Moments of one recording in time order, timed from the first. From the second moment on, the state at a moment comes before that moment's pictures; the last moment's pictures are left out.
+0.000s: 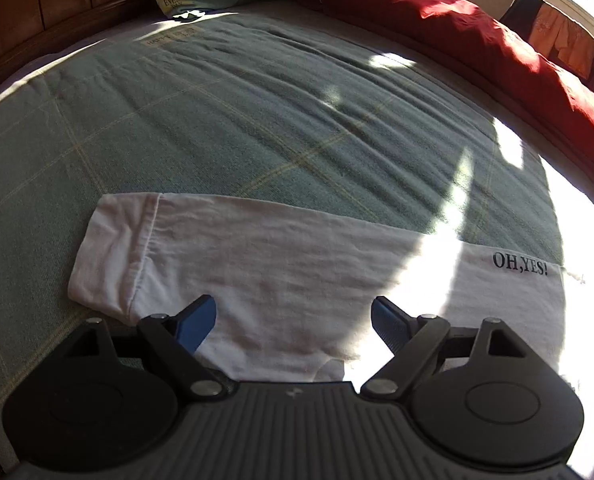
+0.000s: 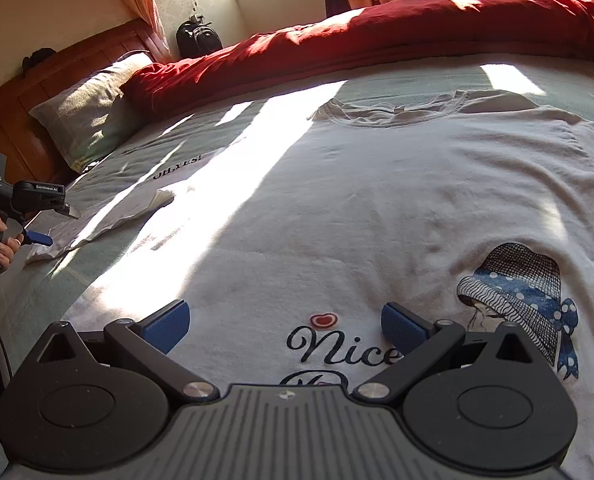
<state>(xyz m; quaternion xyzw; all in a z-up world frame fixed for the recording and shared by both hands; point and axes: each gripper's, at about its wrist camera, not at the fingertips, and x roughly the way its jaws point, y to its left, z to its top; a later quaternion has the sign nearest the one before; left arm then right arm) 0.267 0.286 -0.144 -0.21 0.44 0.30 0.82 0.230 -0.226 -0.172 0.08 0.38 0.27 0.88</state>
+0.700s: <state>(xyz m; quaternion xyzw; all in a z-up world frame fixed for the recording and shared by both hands) 0.359 0.136 -0.107 -0.24 0.44 0.04 0.86 0.230 -0.226 -0.172 0.08 0.38 0.28 0.88</state>
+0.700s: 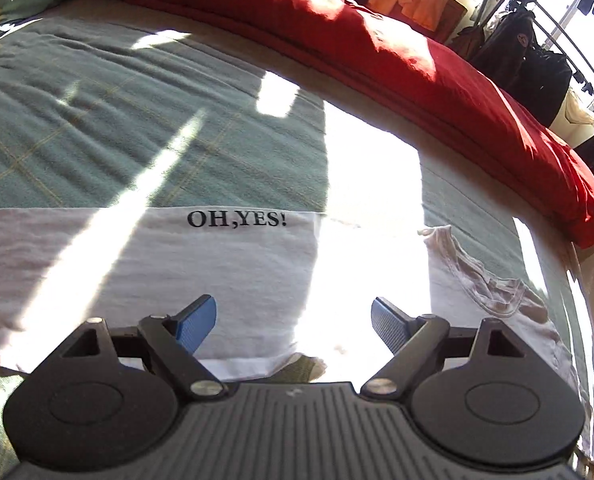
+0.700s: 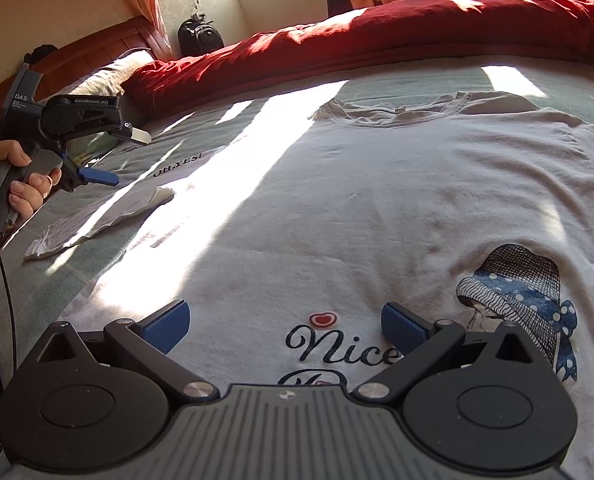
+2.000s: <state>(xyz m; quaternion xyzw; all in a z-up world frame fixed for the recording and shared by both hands) 0.331 0.019 -0.135 -0.14 0.54 0.00 0.83 0.238 -0.243 -0.171 0.13 0.40 0.28 0.87</state>
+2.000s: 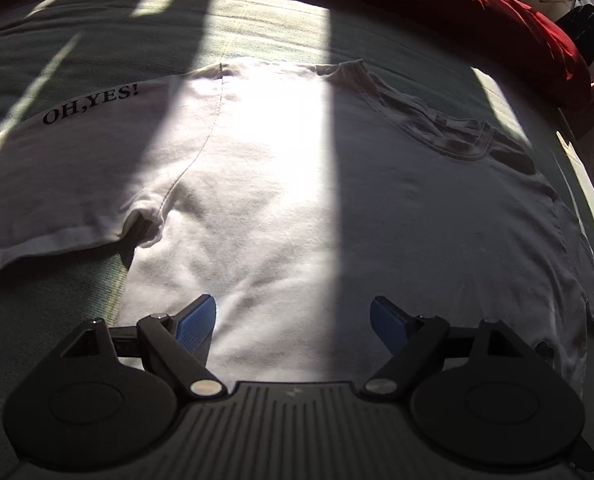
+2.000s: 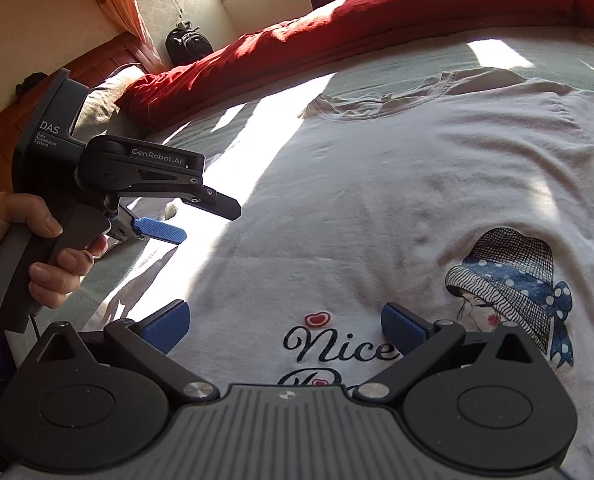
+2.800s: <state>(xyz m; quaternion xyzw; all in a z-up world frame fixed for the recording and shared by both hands) 0.202 -0.024 0.018 -0.13 0.42 -0.05 0.90 0.189 -0.258 -0.110 0.06 0.39 0.15 0.91</state>
